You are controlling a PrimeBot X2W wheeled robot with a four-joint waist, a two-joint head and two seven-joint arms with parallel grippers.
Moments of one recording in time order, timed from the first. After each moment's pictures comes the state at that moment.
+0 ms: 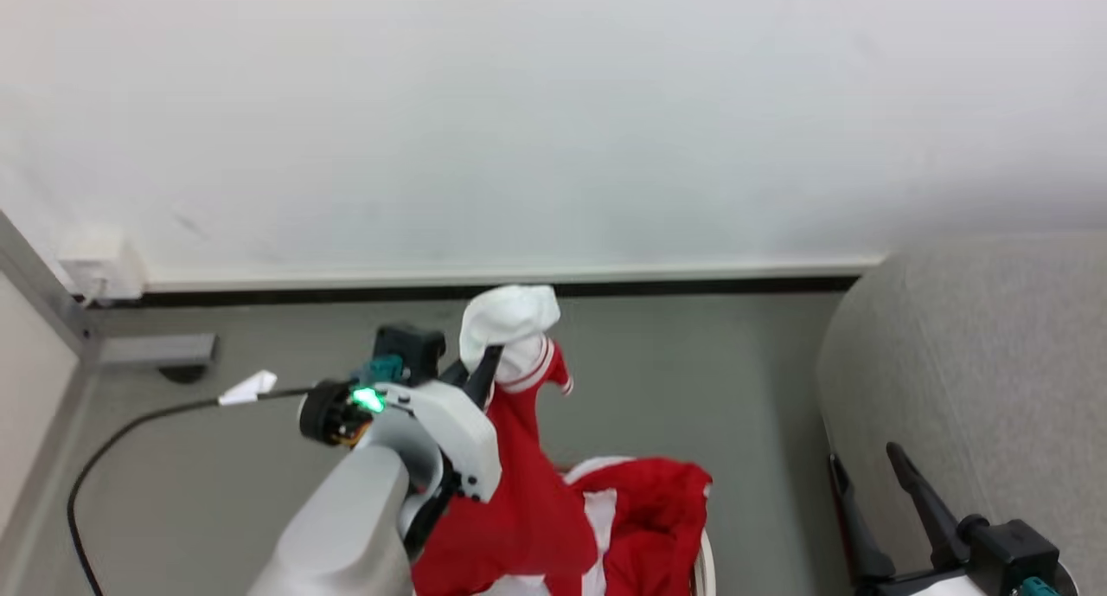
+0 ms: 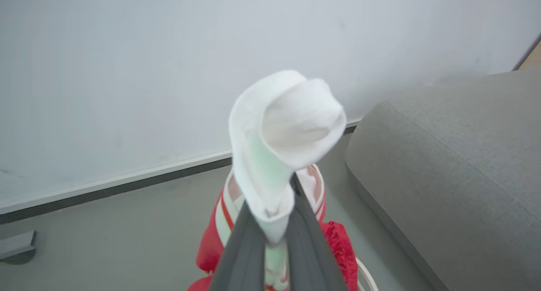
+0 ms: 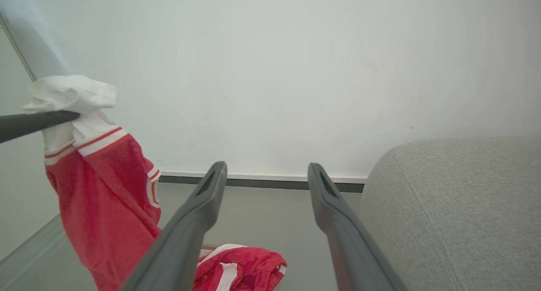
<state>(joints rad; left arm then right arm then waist) -0.66 0.05 -0.46 0.88 -0.30 -0.11 -0.17 -0.10 -0.12 0.20 0.31 0.35 0.13 -0.26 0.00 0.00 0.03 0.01</state>
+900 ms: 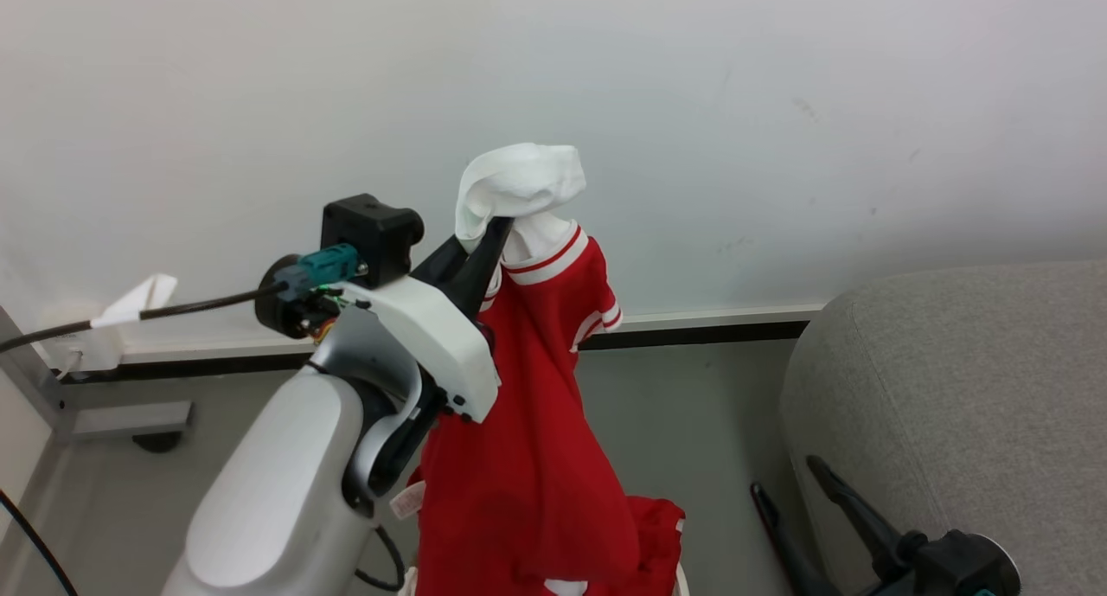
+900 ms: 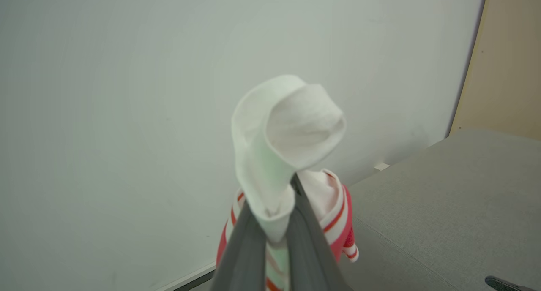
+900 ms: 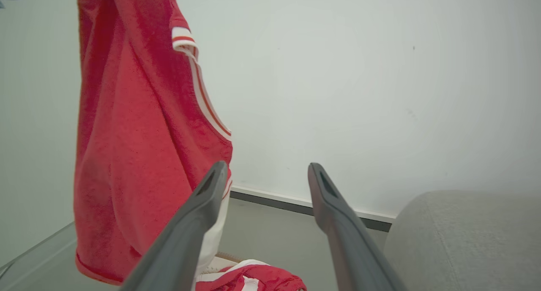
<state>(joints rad) -0.61 0.19 -0.40 0.12 -0.39 -0.03 0.22 -0.09 -0.22 0.40 0.22 0.41 0.13 -0.26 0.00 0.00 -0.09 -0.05</state>
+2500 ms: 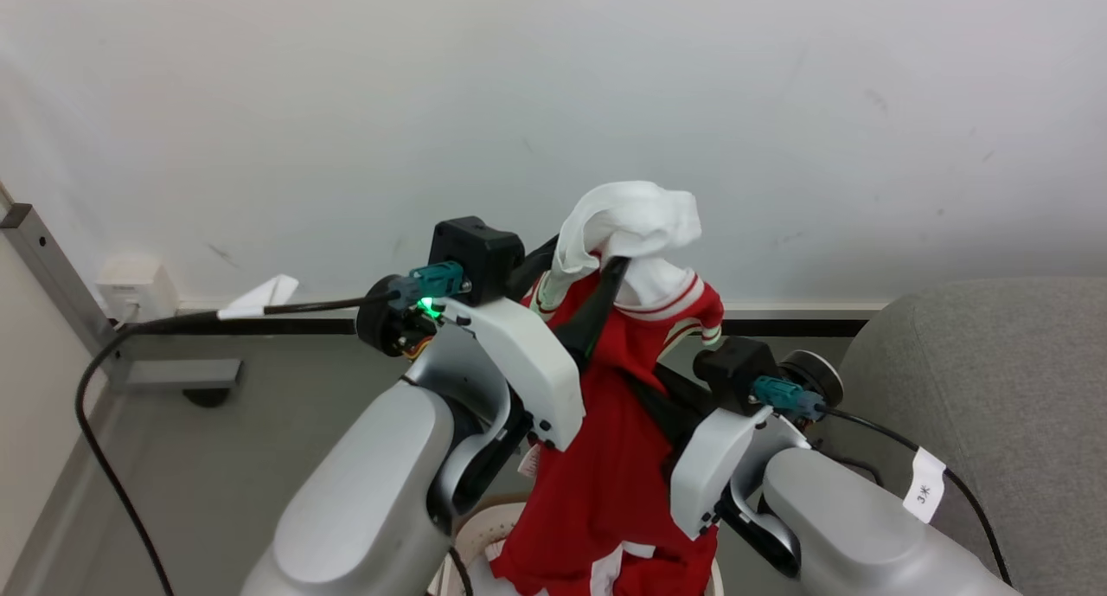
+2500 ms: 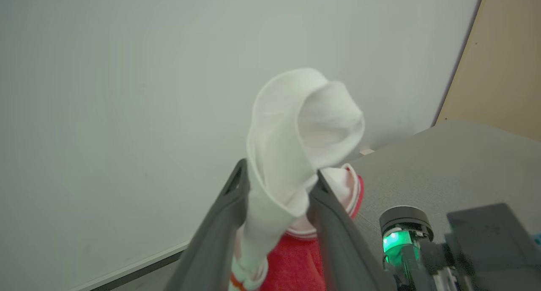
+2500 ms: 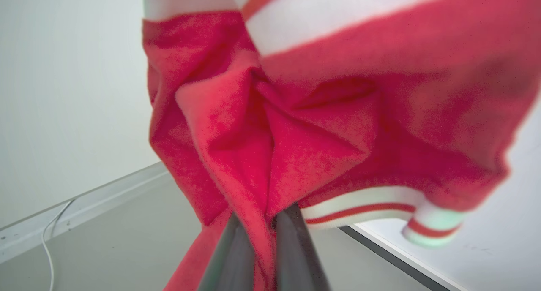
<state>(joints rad) -0.65 0.11 -0.54 0.18 -0.44 -0.02 0.21 -0.82 -0.06 1.07 0.84 0.74 0.13 -0.26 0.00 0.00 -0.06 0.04</state>
